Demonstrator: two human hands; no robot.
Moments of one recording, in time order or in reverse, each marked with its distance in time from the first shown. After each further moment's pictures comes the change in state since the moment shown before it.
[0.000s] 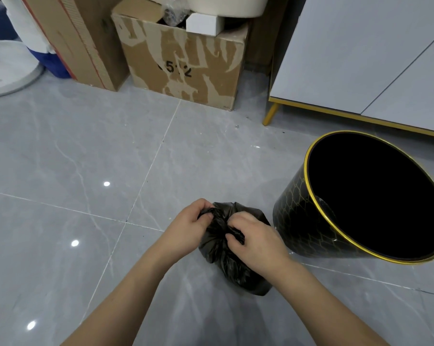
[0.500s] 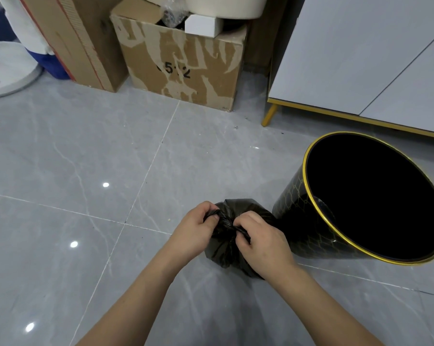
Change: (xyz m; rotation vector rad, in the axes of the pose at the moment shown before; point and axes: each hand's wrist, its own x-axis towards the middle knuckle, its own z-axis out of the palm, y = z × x) left_hand 0.003 0.004 0.017 -0.052 0.035 -0.047; right_hand -0.007 0.009 0.001 0.006 0.156 -0.014
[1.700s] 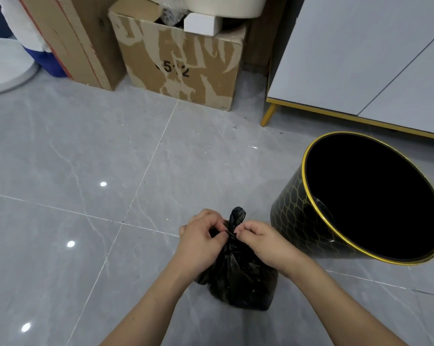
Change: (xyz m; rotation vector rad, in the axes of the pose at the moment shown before) left_hand -0.009 -0.015 0.023 0.142 0.134 0.128; right_hand 0.012 0.007 -0.007 0.676 -0.365 0.439
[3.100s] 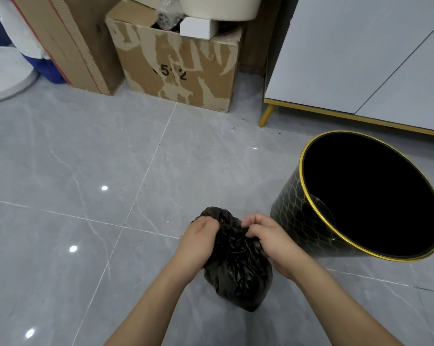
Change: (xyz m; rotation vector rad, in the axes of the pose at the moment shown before) left_hand 0.001 0.010 -0.004 -0.274 -0.068 -0.308; right_hand -0.005 -0.005 -0.005 0.355 0.079 0.159
